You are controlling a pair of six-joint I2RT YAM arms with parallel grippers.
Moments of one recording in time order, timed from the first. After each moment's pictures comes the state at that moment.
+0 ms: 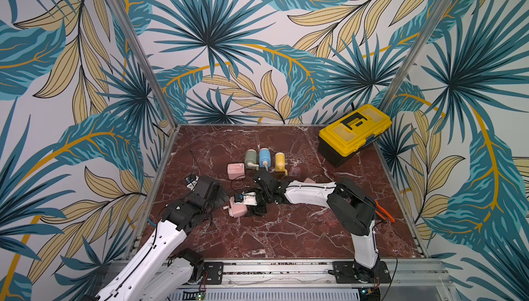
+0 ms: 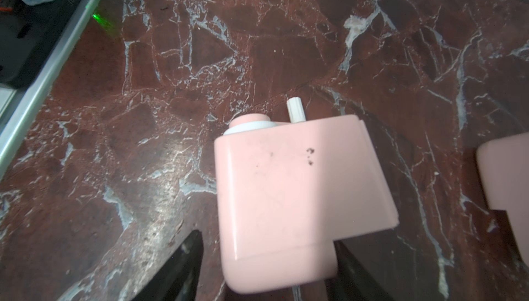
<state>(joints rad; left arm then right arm) -0.43 0.83 0.77 -0.91 -0.25 -1.02 0.90 2.03 1.29 -0.18 -0.46 -0.67</state>
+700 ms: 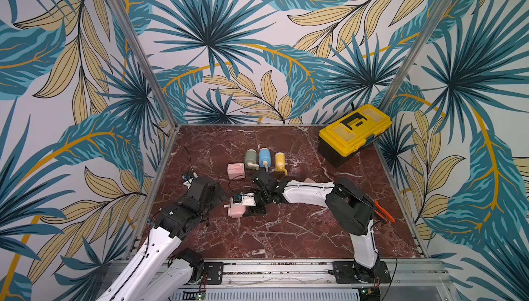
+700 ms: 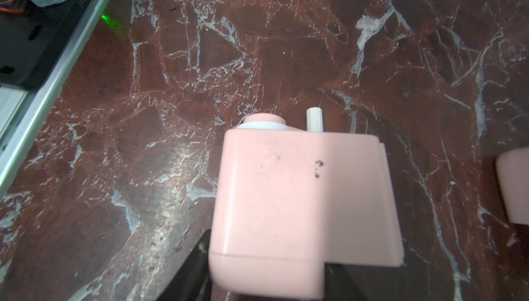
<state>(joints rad) -0.43 0.76 0.80 -0.91 -0.30 -0.91 0.91 2.05 1.32 -0.22 -0.48 -0.68</state>
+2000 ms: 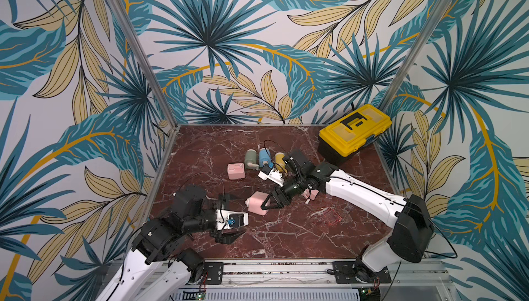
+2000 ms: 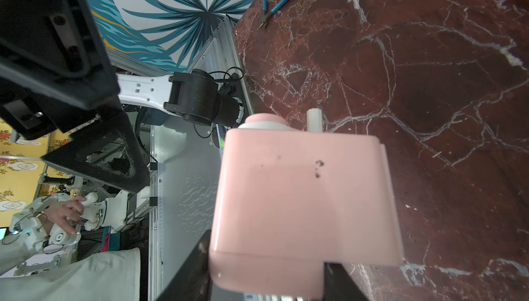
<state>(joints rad) -0.57 0.61 0.87 -0.91 0.52 0.90 0.75 1.58 1.28 -0.68 -0.82 0.09</state>
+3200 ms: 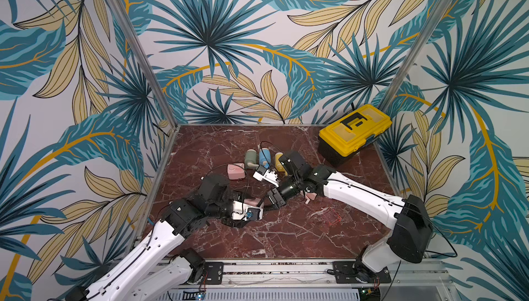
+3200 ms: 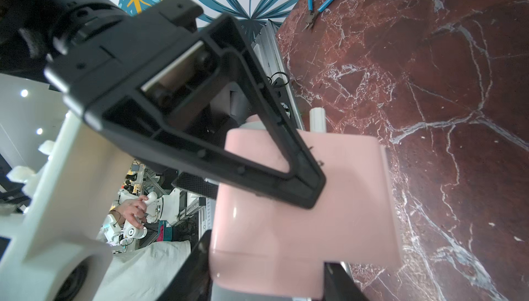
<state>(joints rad) -0.64 0.84 0.87 -0.80 0.42 1.05 0.79 1.58 1.28 -0.56 -0.96 0.29</state>
